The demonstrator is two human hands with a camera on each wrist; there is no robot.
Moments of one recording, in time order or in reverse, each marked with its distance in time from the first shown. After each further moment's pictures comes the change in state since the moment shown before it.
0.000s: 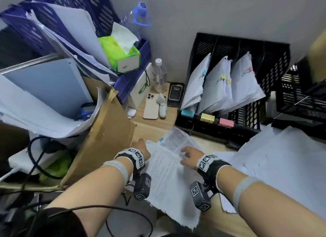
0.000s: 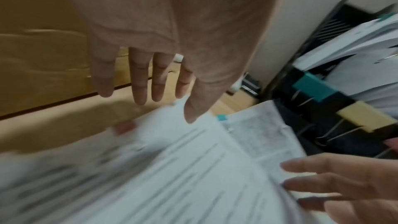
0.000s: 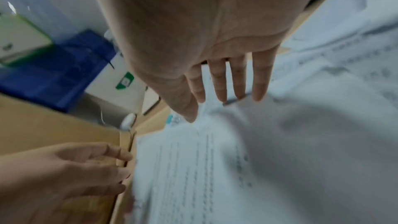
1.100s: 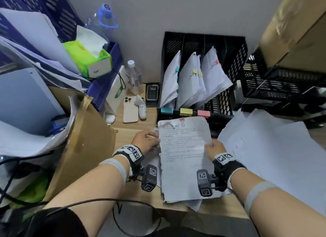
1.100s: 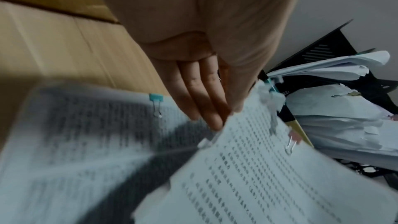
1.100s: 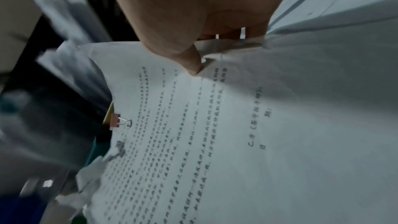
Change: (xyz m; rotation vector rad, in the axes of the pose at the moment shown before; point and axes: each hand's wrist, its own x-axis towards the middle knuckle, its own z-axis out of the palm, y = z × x) left_hand -0.014 0.063 0.000 -0.875 -0.049 0.320; right_hand -0.056 0.077 -0.019 0.556 0.559 0.285
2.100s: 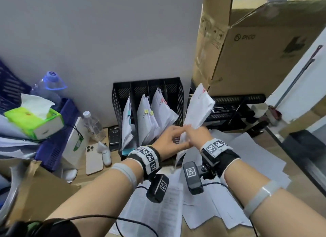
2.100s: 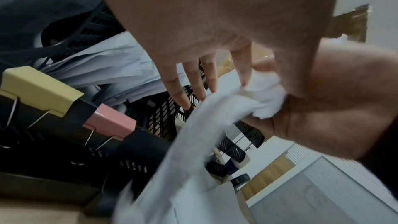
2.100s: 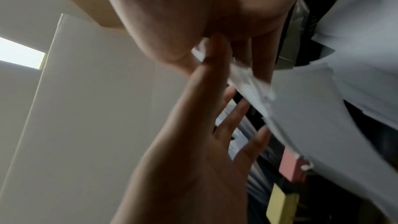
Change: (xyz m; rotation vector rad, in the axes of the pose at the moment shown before) left_hand -0.035 0.192 0.145 0.387 -0.497 0.876; right_hand -0.012 -0.079 -0.149 0.330 0.247 -0.097
